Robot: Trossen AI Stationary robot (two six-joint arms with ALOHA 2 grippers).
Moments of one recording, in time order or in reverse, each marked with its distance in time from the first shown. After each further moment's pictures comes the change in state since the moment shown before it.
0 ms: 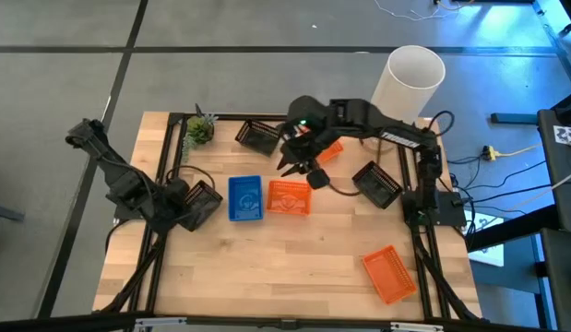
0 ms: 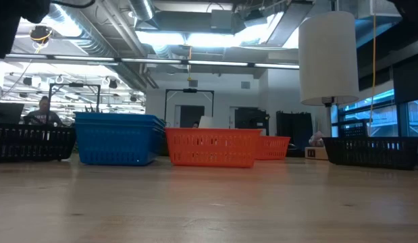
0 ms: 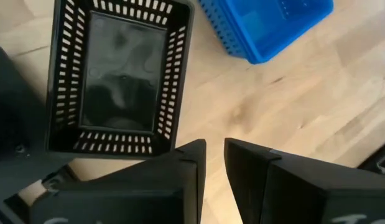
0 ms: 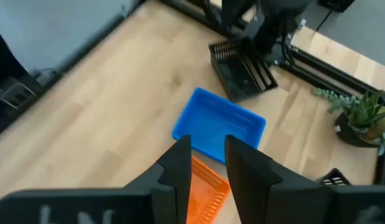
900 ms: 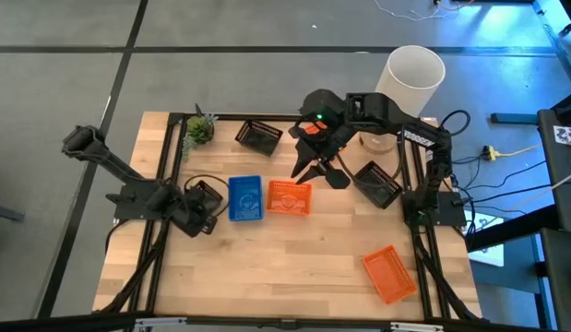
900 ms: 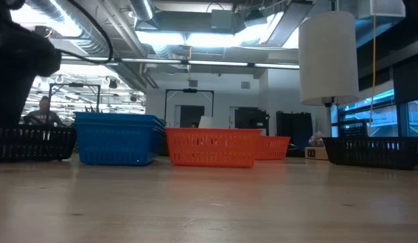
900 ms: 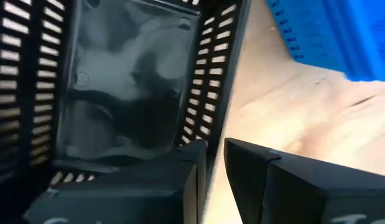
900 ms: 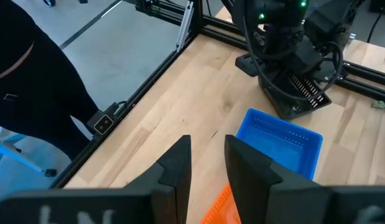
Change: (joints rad) left arm 0.166 0.139 -0.296 0.340 0.071 0.105; right arm -0.006 -0.078 0.000 -0.072 -0.208 0.105
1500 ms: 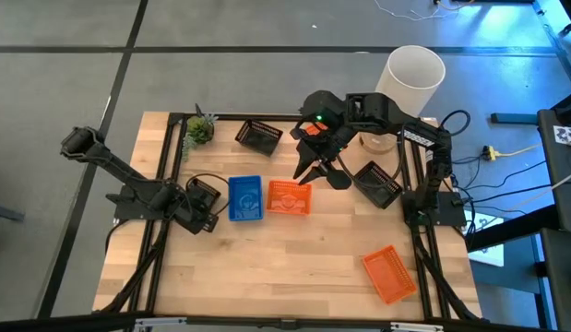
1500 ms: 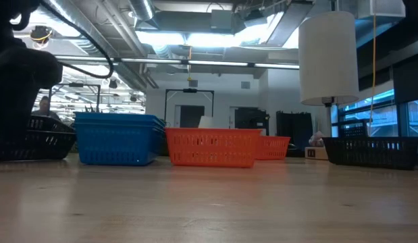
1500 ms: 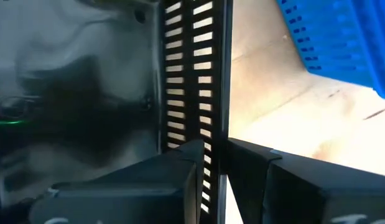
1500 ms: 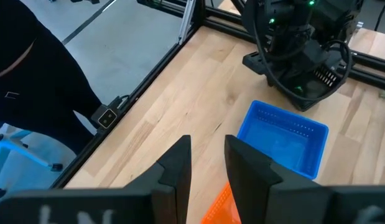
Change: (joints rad) left arm 0.044 -0.001 -0.091 0.033 0.004 0.001; right arm 0.000 0.000 0.000 -0.036 0.003 -0.003
